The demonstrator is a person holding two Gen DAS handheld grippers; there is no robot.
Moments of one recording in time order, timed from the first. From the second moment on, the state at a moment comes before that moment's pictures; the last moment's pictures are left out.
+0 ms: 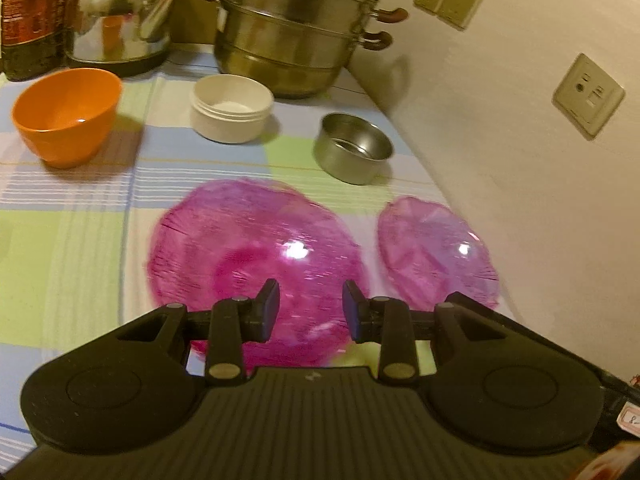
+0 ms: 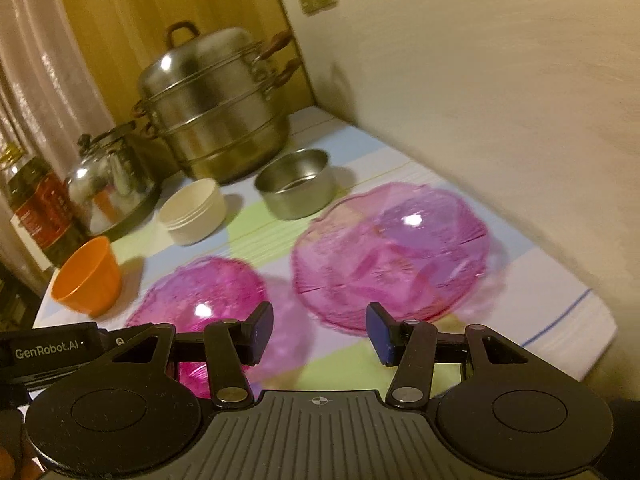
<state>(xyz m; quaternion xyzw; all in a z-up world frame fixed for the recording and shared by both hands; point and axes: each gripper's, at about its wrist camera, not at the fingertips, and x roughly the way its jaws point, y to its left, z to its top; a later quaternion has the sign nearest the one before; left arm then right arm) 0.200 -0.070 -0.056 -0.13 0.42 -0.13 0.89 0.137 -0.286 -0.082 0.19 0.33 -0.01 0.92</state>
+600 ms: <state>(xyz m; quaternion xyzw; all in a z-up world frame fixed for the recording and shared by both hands) 0.192 -0.138 -0.064 -0.18 0.43 -0.17 0.87 0.120 -0.358 -0.084 0.23 0.32 -0.09 0.91</state>
